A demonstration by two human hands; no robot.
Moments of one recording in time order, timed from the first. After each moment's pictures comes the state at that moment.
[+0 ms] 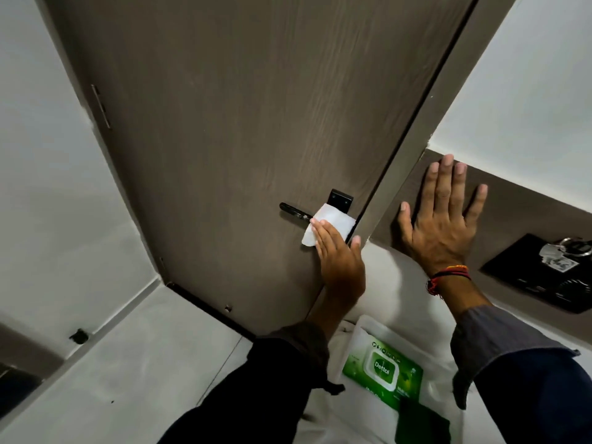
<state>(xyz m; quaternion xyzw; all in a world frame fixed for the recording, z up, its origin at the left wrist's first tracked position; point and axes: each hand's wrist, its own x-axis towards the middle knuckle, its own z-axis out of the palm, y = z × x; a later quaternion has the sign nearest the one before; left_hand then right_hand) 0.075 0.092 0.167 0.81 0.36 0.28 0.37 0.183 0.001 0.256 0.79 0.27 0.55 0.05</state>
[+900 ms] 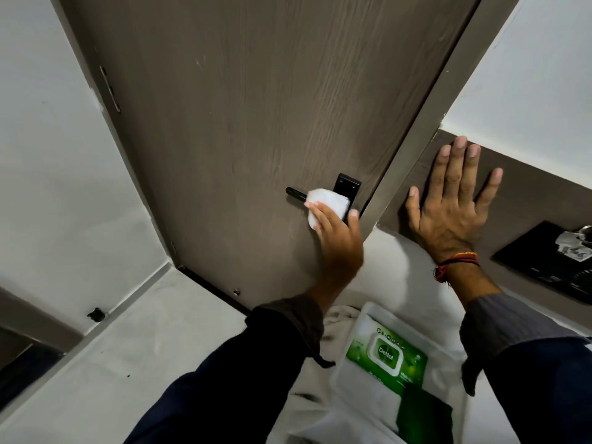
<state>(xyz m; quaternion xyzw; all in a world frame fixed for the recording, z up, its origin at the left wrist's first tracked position) 0.092 0.111 0.169 0.75 0.38 0.31 0.45 0.190 0.000 0.255 0.78 0.26 0.57 0.05</state>
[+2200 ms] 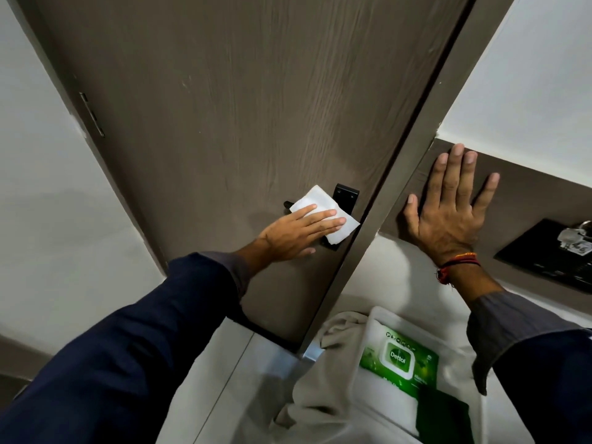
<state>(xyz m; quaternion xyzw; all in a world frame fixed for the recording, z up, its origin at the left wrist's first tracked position) 0.054 0.287 0.153 0.94 -0.20 0.18 -0.19 0.186 0.006 0.250 0.78 0.25 0.58 0.06</state>
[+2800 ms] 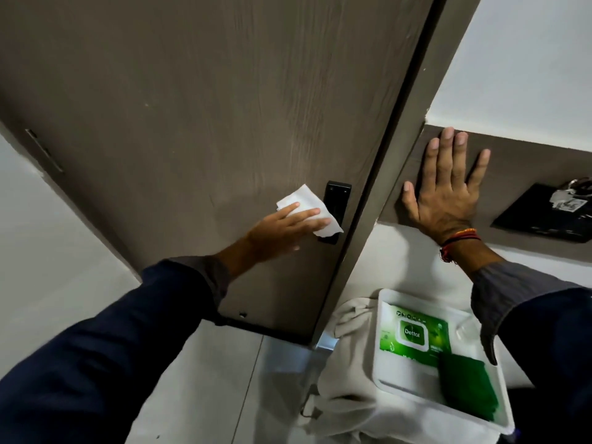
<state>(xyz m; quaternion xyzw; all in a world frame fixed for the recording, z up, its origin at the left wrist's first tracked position) 0.056 0.331 0.163 0.95 -0.27 0.14 -0.11 0.185 0.004 0.249 0.78 0.23 0.58 0.09</state>
